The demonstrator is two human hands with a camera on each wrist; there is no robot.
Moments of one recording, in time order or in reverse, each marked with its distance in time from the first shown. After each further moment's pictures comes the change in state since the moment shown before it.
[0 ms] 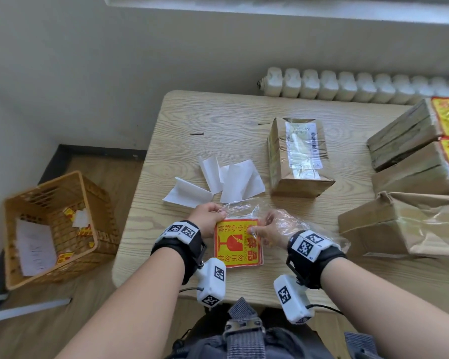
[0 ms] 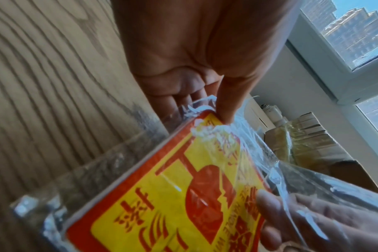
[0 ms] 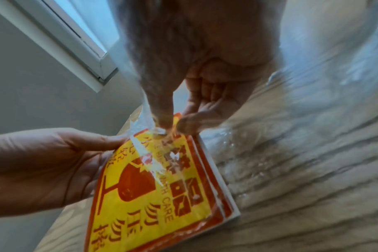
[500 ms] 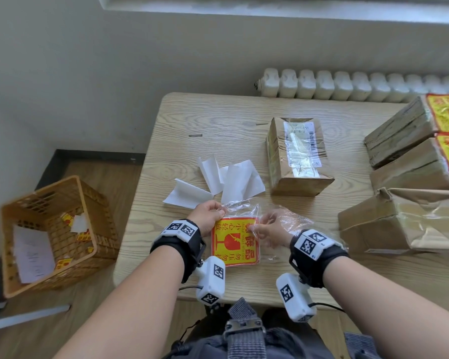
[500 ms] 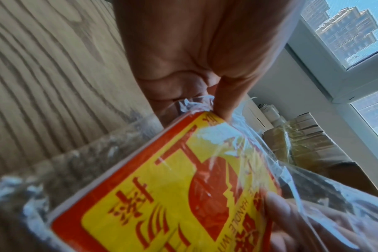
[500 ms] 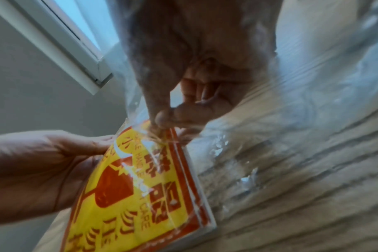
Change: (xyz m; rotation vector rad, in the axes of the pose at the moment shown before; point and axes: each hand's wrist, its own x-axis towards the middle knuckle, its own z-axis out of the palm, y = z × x) left_hand -0.005 0.005 -0.005 -0.041 -0.048 0.027; right_hand -0.048 -0.032 0.015 0.462 -0.132 -0.109
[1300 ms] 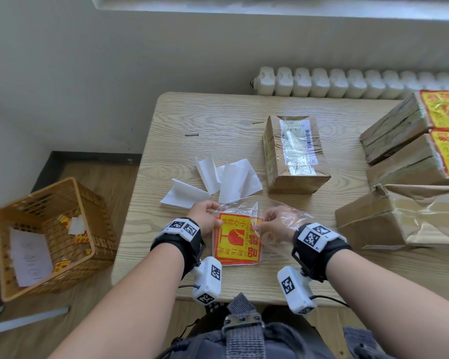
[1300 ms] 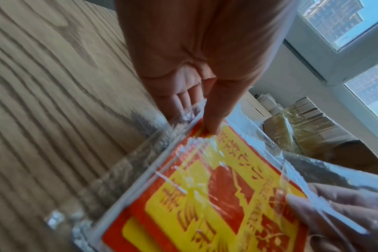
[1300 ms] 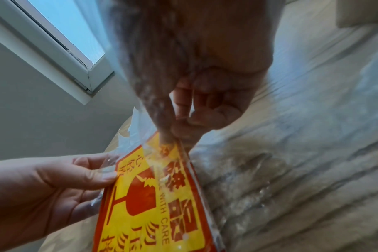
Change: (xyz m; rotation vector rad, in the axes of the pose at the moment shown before) left_hand 0.008 -0.005 0.001 0.137 0.094 -0.005; right_hand 0.015 0.001 -0.037 -0.514 0.141 0.177
